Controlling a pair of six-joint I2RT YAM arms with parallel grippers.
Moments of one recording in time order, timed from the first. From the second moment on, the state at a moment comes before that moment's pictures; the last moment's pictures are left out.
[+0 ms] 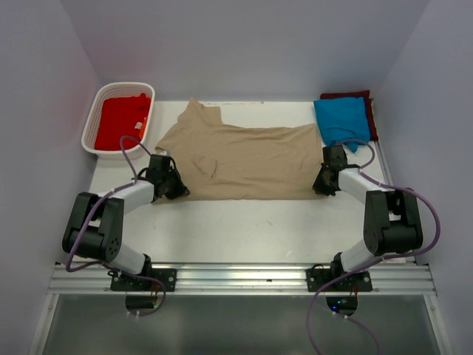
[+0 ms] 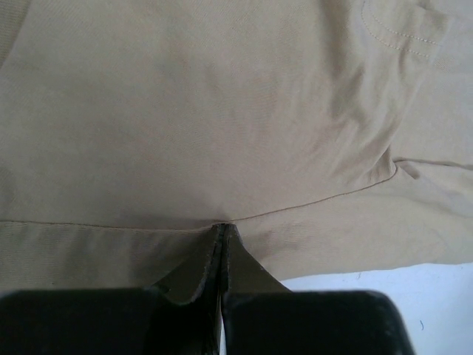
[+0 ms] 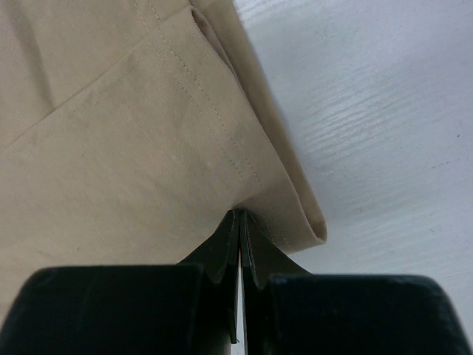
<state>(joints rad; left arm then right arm) -0.19 1.51 0.66 -0.12 0.12 -0.65 0.08 1.56 0.82 -0.37 0.14 0.53</state>
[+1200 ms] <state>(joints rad) -0.19 1.16 0.73 -0.81 0.24 -0.59 0.25 1.33 0.75 -0.78 0.17 0.67</state>
